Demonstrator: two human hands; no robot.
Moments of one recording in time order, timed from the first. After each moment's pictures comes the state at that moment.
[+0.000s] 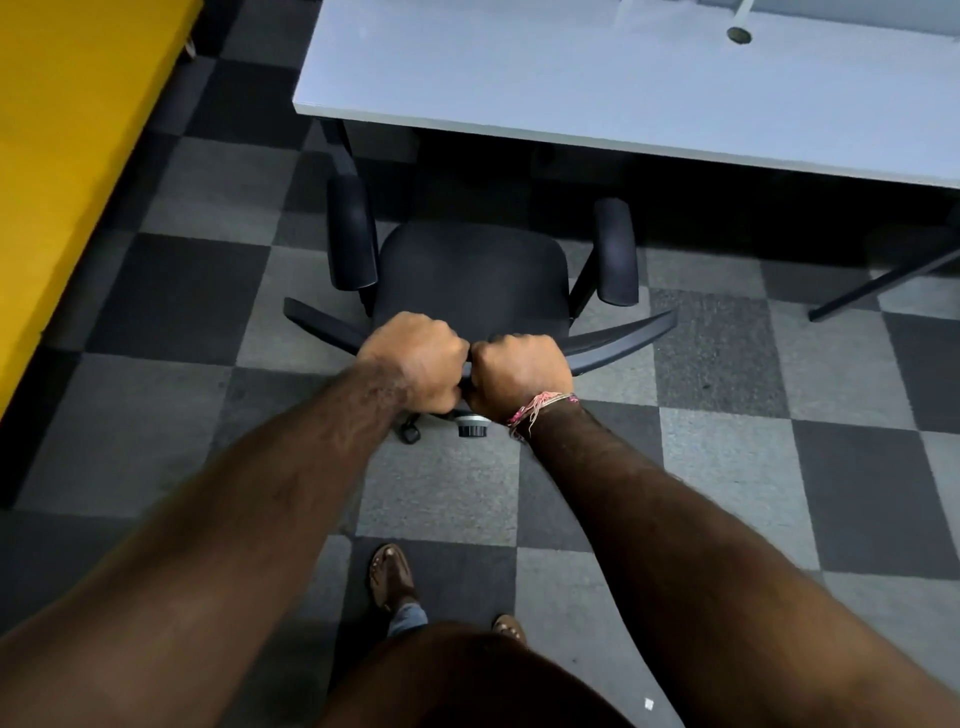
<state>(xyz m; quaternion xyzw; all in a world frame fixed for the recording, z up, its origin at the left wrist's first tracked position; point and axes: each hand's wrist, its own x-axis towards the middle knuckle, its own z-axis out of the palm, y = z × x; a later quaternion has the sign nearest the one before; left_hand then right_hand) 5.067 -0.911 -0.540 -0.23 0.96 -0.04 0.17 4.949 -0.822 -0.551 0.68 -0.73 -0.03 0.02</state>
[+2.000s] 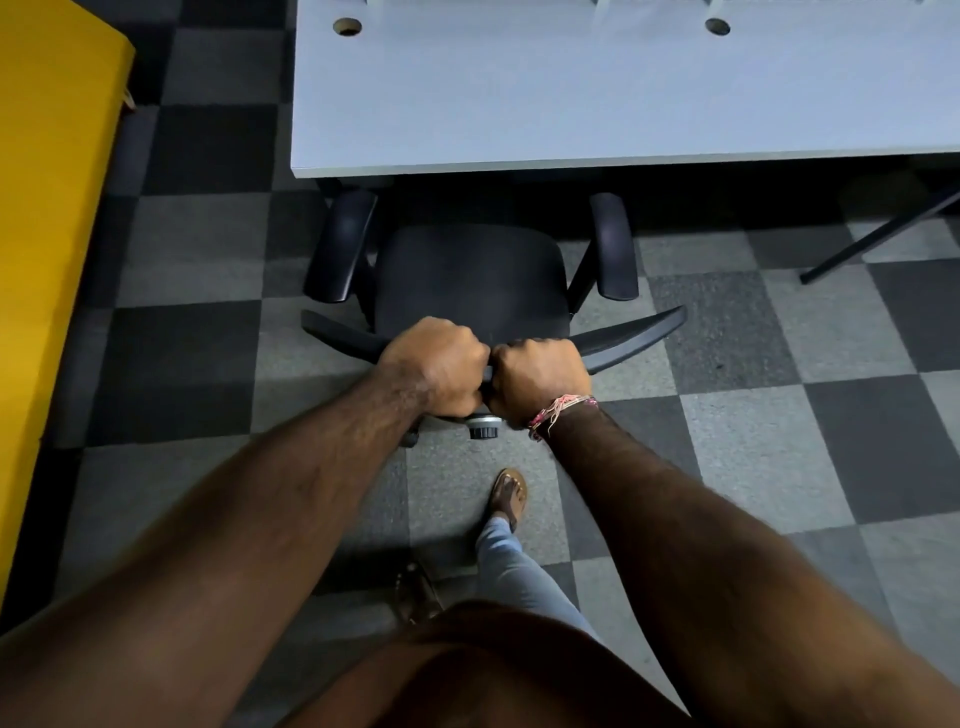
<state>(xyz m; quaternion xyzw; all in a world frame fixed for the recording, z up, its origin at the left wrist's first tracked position) 5.086 -1.059 -0.533 -0.13 0.98 -0.03 0.16 4.985 -0.949 -0.548 0.61 -0.79 -0.04 0.03</state>
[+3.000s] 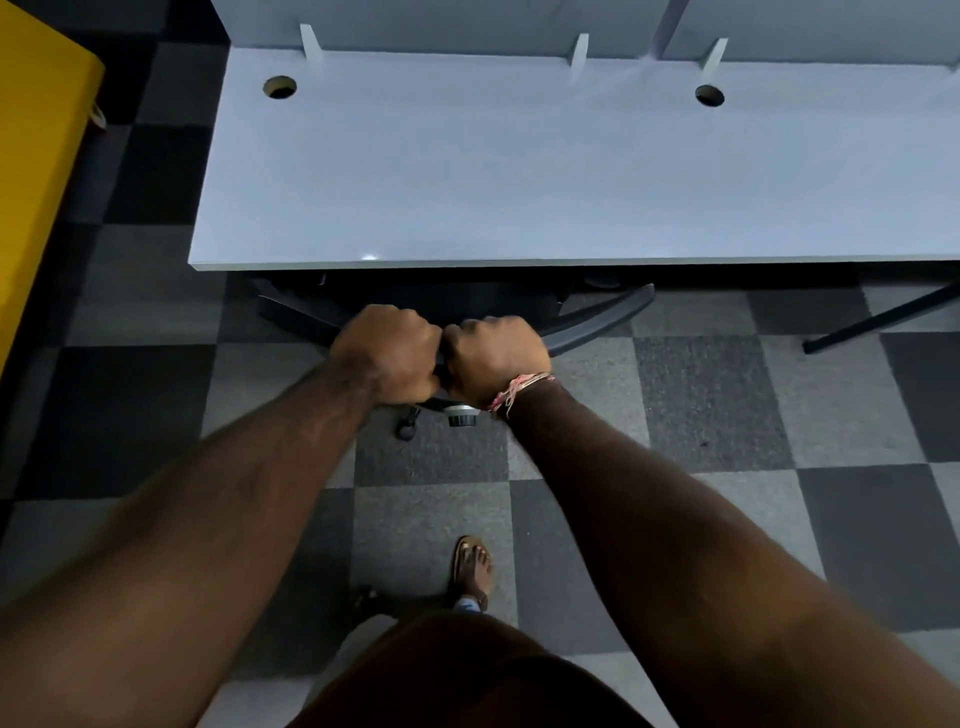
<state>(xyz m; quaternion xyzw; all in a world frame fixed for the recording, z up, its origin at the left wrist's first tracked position) 4.848 -1.199 -0.537 -0.22 0.96 -0.04 0.15 4.730 -1.106 -0.552 0.70 -0.71 0.00 0.01</state>
